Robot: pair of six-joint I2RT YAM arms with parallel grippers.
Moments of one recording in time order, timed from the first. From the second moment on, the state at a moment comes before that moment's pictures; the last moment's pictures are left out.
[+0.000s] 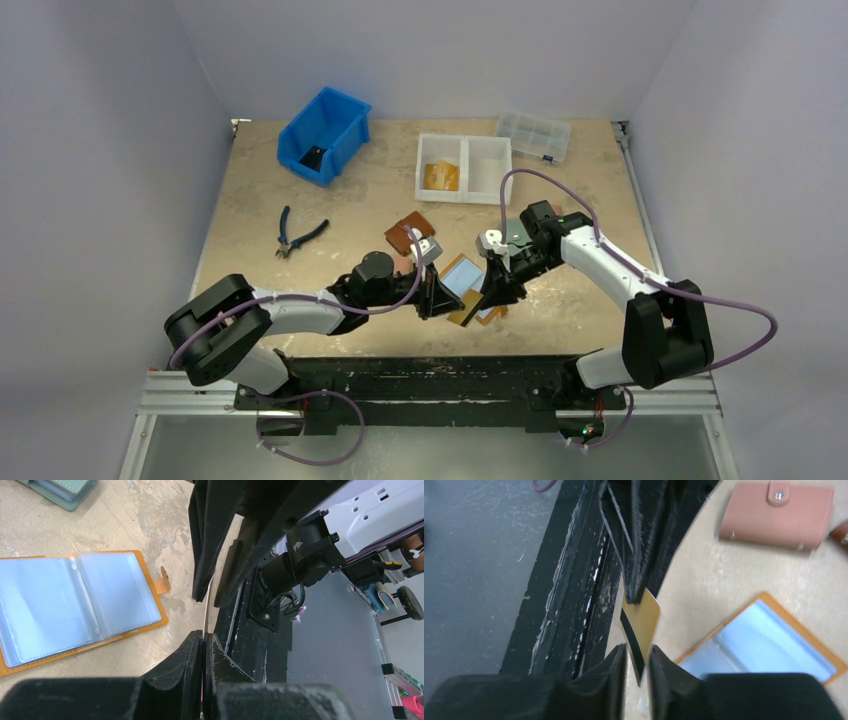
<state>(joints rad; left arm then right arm) -0.91 1.46 0.49 0.77 0.49 -0.52 0.33 1.41 0.92 -1.03 -1.09 -1.22</state>
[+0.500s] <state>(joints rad) -0.77 1.26 0.49 0.54 0.40 -0.56 0.31 1.36 0.95 -0.98 -1.02 -1.16</state>
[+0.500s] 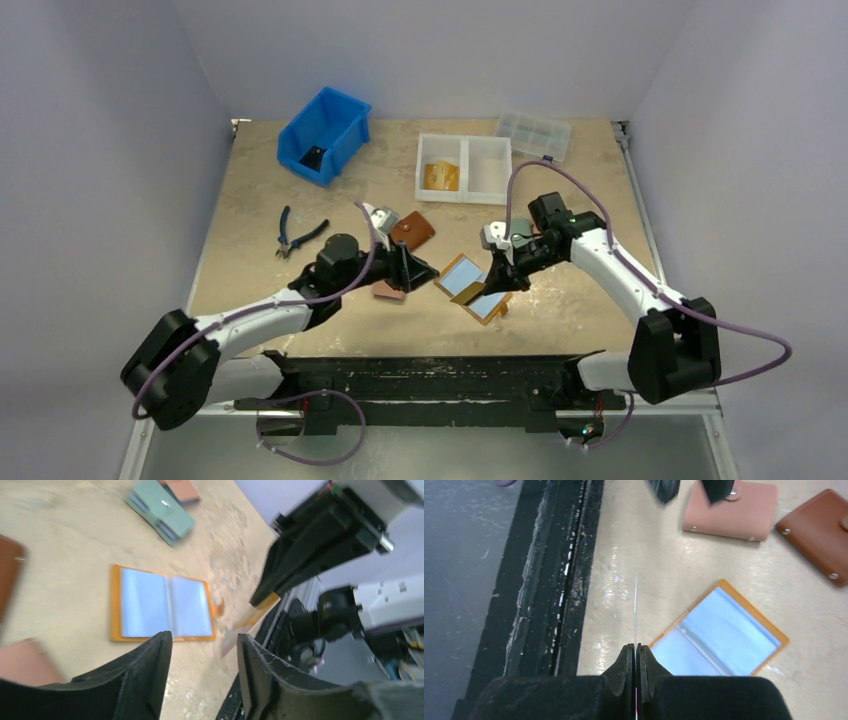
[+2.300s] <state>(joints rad) -0.57 0.84 0.80 -0.50 -0.24 -0.24 0.46 1.49 1.54 -0.73 -0.16 -1.02</state>
